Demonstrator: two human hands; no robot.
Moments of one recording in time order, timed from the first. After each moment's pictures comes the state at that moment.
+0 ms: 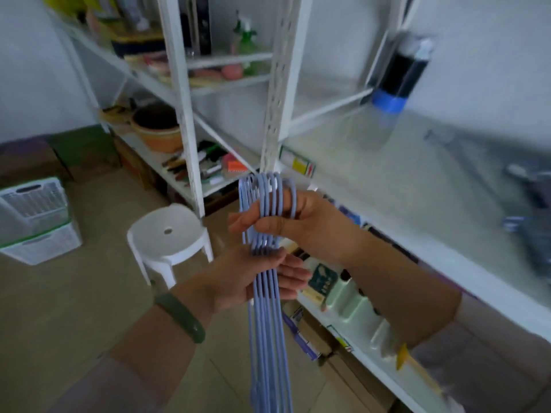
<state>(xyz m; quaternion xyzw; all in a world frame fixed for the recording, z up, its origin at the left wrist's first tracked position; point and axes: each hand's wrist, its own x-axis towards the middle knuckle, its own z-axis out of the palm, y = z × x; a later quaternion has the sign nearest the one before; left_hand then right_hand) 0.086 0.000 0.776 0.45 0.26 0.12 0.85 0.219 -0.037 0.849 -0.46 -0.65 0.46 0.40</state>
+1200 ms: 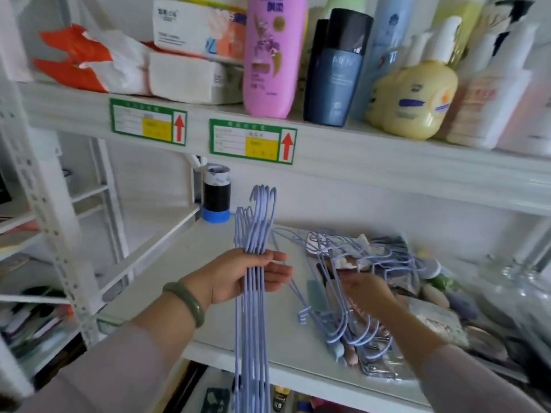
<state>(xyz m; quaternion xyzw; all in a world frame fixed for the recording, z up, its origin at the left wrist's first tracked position) 0.366 0.003 0.982 0.57 0.10 -0.03 0.82 0.542 -0.207 0.924 -0.95 -0.22 0.08 0.20</state>
